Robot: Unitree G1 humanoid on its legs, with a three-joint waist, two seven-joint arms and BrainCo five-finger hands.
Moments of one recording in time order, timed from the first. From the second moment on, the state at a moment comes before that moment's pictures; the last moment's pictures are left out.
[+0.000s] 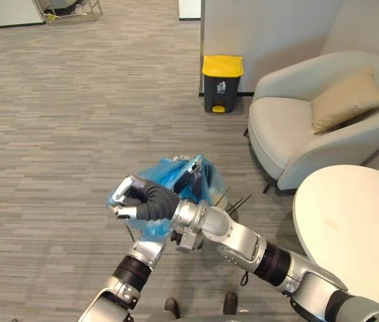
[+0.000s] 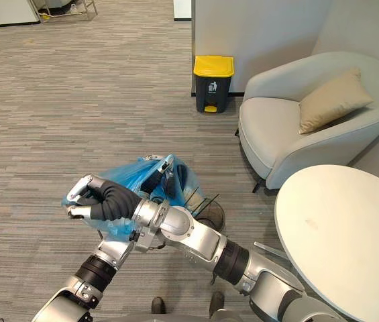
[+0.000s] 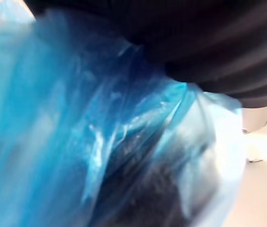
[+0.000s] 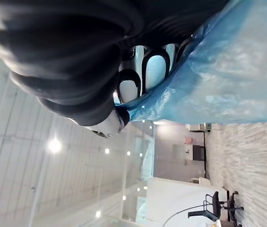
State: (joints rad) left arm -0.29 0.13 -0.36 0.29 0.06 -0.24 0.33; right arm -0.51 -0.16 0.93 -0.06 0.38 -0.20 0.17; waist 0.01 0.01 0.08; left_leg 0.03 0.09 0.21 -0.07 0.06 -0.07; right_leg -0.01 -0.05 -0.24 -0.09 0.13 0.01
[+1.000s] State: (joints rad) left arm 0.33 0.15 0.15 0.33 -0.03 -0.25 0.09; right arm 0.29 -0.37 -0.02 0.37 -0.20 -0.27 0.04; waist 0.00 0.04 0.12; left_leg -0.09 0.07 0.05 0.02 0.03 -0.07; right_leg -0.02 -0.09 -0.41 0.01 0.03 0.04
